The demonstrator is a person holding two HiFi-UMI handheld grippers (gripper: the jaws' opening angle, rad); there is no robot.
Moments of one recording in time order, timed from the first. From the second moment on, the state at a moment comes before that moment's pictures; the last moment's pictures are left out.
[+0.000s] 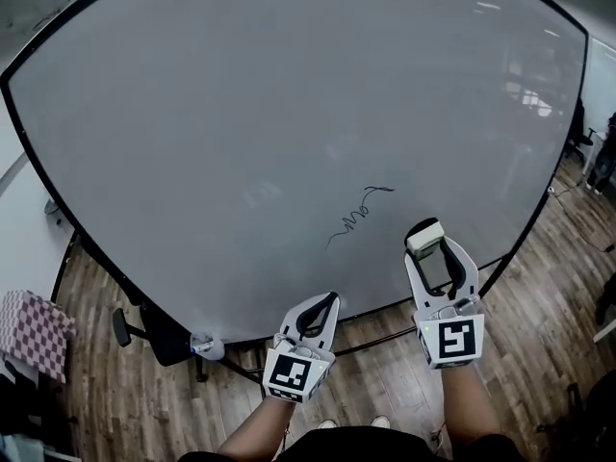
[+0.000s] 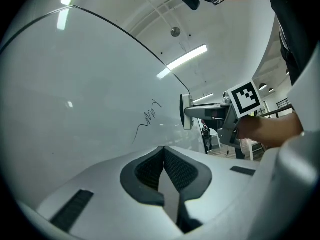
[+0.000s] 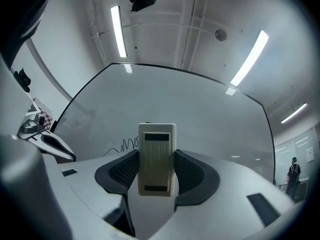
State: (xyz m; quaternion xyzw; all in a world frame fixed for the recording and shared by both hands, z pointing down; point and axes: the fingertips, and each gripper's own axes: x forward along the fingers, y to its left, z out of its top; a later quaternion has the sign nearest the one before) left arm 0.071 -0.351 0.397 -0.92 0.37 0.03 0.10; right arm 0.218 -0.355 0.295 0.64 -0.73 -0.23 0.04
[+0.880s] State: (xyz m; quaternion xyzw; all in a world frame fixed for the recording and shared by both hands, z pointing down) left arm 0.034 -0.351 0.385 -0.89 0.45 0.05 0.08; right arm 0.203 -0.423 0.233 0.66 -0.70 -0.27 0.07
